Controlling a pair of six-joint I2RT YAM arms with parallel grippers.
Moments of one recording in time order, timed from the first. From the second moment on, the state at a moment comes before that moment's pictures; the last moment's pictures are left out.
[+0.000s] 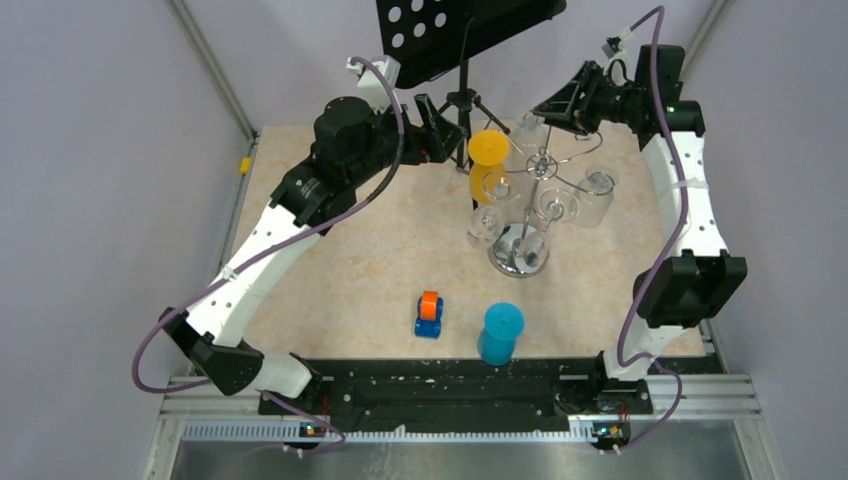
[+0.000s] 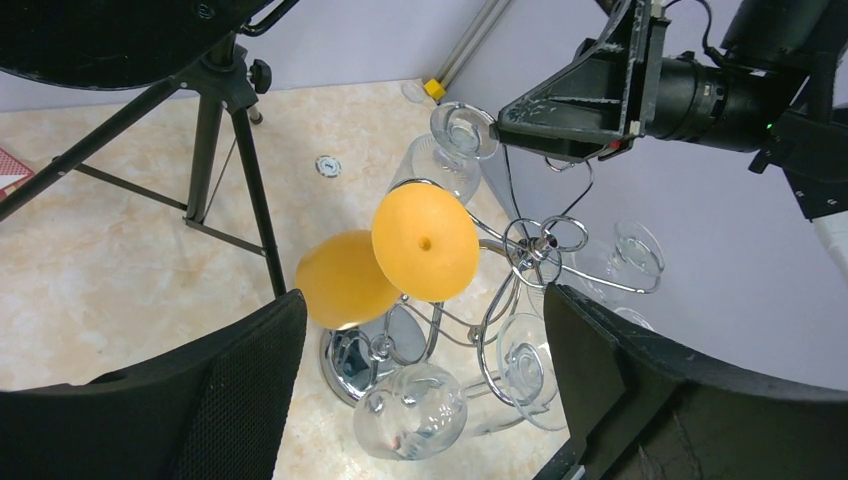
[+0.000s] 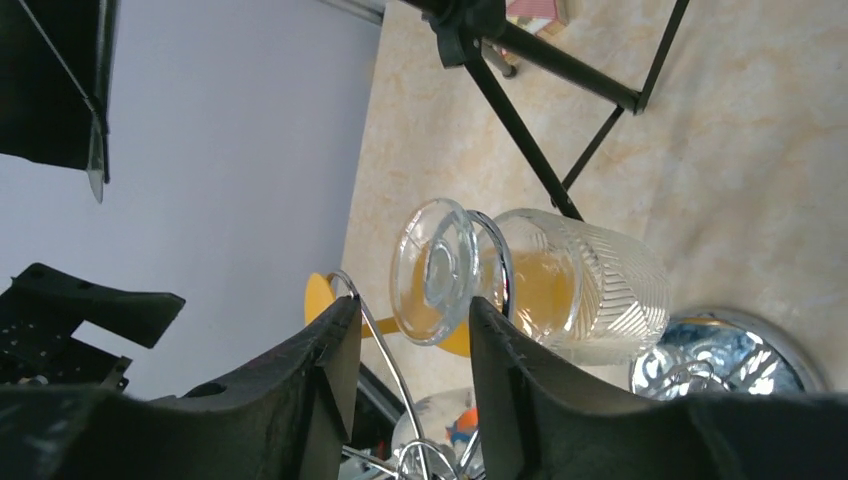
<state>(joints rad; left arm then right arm) -0.66 1.42 1.70 -0.38 0.05 -0.52 -0.01 1.72 1.94 -0.73 -0.79 0.60</state>
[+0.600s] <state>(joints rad) -0.66 1.42 1.70 -0.38 0.03 -0.51 -0.01 1.63 2.02 -0.74 -0.61 0.54</state>
